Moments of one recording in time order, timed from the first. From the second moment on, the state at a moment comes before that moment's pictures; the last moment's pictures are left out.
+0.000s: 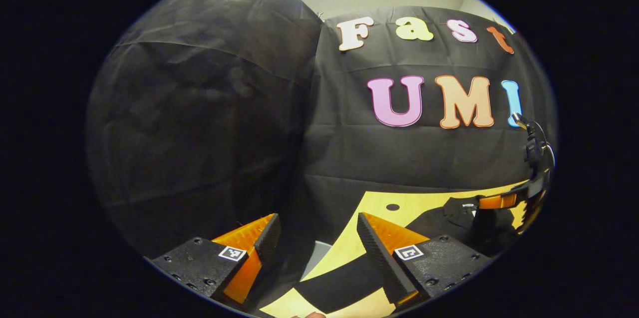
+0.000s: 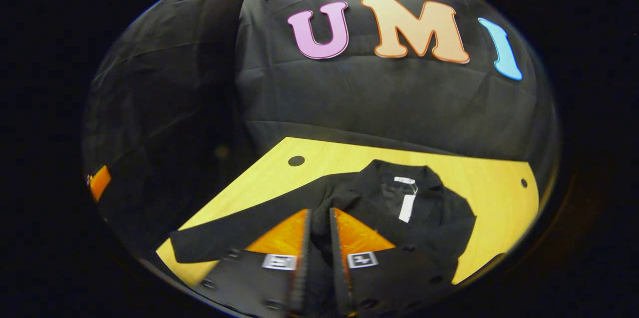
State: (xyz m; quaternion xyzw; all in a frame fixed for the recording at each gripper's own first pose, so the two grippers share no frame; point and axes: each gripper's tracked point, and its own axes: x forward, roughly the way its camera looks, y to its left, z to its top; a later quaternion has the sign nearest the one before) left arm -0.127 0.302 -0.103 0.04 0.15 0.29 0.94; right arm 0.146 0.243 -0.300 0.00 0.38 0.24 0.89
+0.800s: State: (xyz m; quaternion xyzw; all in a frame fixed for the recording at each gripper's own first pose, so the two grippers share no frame) left arm -0.148 0.327 -0.256 -0.05 0.34 0.29 0.89; right arm 0.148 0.169 -0.283 -0.05 0.35 0.16 0.92
